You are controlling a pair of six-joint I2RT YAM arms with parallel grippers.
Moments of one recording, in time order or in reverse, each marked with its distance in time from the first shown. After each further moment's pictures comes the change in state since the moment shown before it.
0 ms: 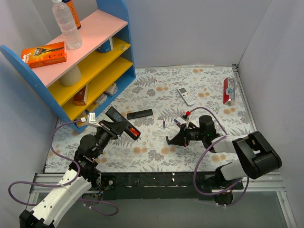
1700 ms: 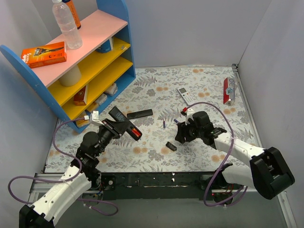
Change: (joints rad) left arm 0.000 0.082 0.013 0.021 0.027 -0.008; right arm 0.091 -0.225 0.193 -0.689 0.646 -0.126
